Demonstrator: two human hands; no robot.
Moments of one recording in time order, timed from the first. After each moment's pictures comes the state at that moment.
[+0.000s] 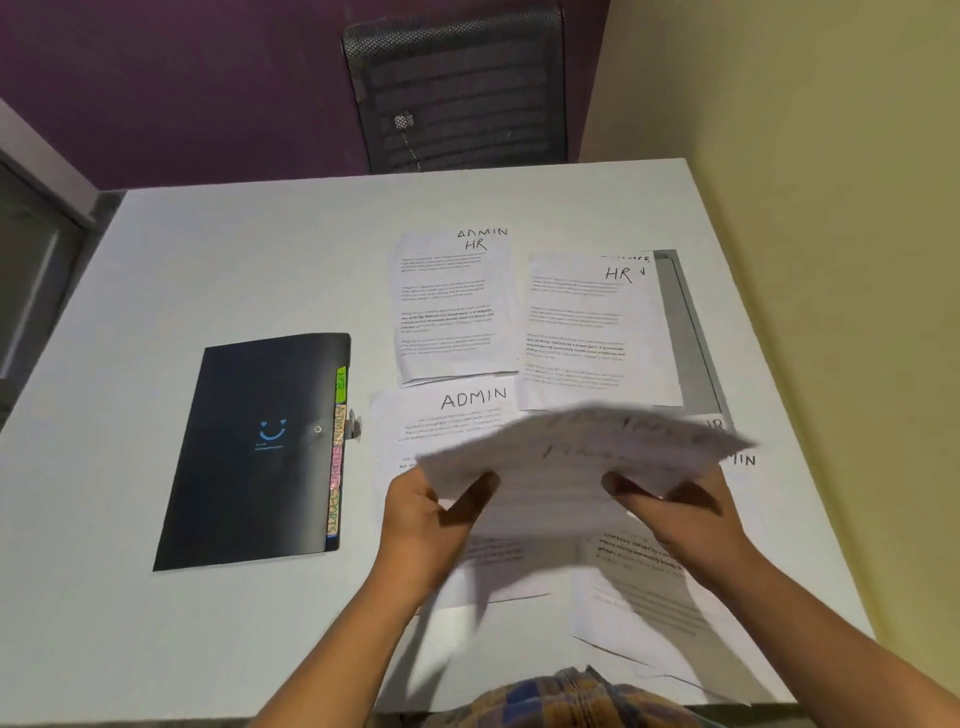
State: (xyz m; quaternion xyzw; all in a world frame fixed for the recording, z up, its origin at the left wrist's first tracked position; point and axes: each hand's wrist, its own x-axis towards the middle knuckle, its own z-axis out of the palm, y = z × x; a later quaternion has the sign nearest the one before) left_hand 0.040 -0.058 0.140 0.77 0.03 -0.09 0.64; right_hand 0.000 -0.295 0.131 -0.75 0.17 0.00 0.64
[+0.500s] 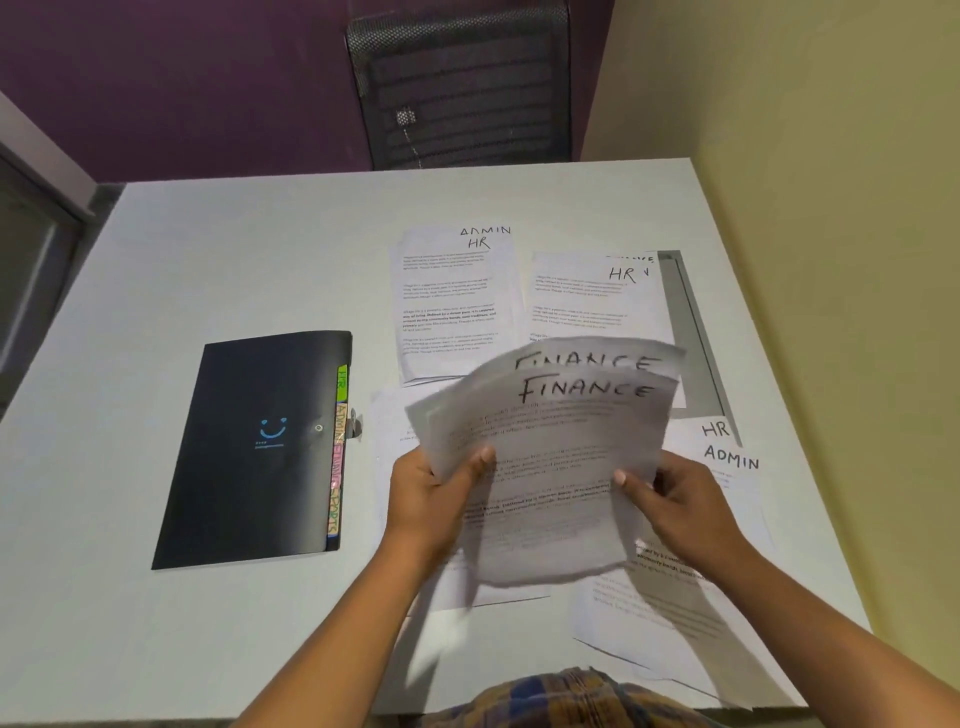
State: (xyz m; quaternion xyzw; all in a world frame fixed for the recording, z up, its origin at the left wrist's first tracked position) left_hand 0.059 -0.063 0.131 0.70 0.10 -0.12 0.70; right_hand 0.007 -0.309 0.105 -0.80 0.16 0.06 0.58
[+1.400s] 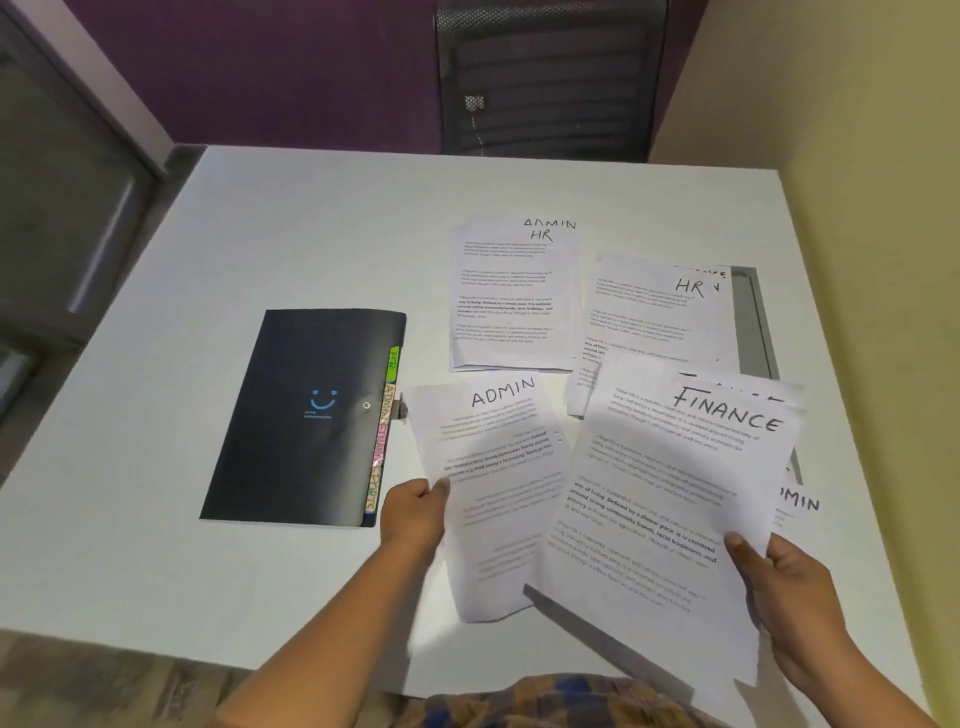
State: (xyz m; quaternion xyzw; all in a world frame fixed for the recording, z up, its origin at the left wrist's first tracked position) left_hand 0.065 0.005 0.028 0.79 0.36 -0.20 0.46; right_hand -0.029 -0.334 0.075 -0.71 0.41 0.05 0.58
